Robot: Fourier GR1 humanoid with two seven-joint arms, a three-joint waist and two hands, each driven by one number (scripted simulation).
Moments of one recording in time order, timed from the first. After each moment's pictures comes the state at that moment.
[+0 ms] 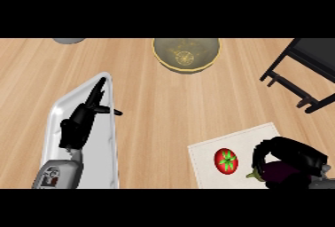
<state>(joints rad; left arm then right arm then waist) -0.17 0.09 -0.02 -1.47 -0.16 -0.03 0.02 -0.03 -0.47 0.13 -1.56 0.67 0.80 -0.24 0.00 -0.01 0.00</state>
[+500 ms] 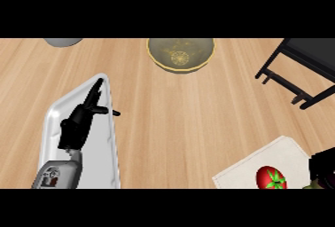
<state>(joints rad) -0.16 0.09 0.00 -1.46 -0.18 -0.02 0.02 0.17 -0.76 -0.02 -1.61 0.72 0.46 -0.66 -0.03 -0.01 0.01</state>
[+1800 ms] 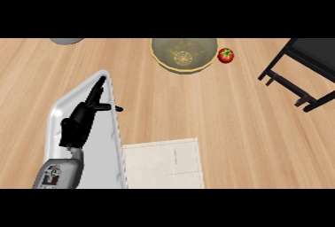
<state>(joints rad) -0.18 0.08 0.00 -1.47 -0.18 -0.04 0.02 0.30 -1.11 -0.68 -1.53 -0.33 0.57 -0.56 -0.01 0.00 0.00</state>
